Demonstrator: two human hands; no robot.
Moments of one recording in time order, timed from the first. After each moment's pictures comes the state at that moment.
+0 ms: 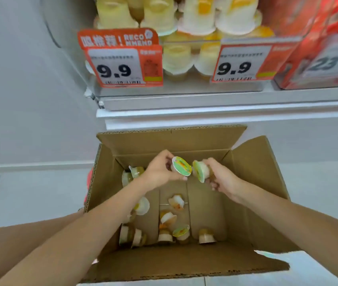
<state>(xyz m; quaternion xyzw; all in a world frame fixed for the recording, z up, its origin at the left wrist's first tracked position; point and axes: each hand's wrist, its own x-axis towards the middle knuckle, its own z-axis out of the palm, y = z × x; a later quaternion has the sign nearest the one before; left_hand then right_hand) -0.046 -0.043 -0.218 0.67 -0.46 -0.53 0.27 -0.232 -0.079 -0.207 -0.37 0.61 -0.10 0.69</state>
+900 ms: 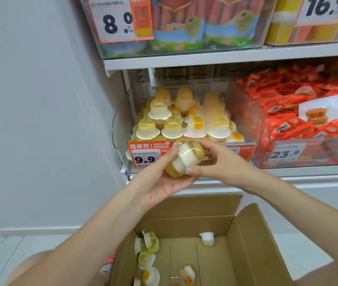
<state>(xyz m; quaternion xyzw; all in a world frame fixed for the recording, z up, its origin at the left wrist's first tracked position) -0.048 -0.038 0.034 0.39 -0.16 -0.70 0.57 -0.203 -0.105 0.033 -0.74 0.29 -0.27 0.54</state>
